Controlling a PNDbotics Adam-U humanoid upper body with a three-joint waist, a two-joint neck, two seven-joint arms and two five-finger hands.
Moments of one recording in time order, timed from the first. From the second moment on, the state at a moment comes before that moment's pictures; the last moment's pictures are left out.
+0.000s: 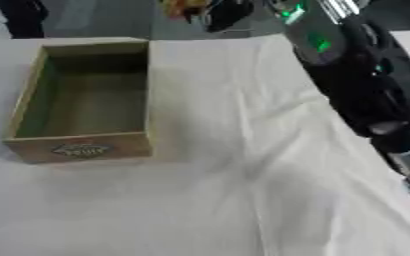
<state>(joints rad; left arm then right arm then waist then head) -0.20 0.08 0.16 -1.98 0.08 -0.14 0.24 -1.16 -0.51 0.34 -1.40 0.82 0.05 0.51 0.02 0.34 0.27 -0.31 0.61</state>
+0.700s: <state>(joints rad) -0.21 0.07 0.14 -1.98 0.09 -0.14 0.22 -1.20 -0.27 0.34 -1.18 1.05 0.02 0.44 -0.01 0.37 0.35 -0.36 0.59</state>
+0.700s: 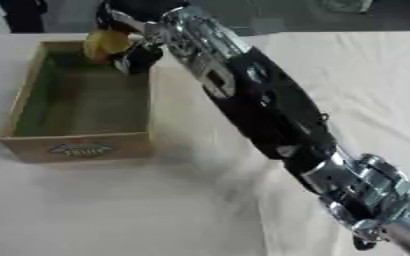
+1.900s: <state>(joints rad) -0.23 0.07 0.13 -1.98 0.11 -0.14 0.21 -1.19 -0.15 0.27 -0.89 1.32 -0.03 0.29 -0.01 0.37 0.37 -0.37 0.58</state>
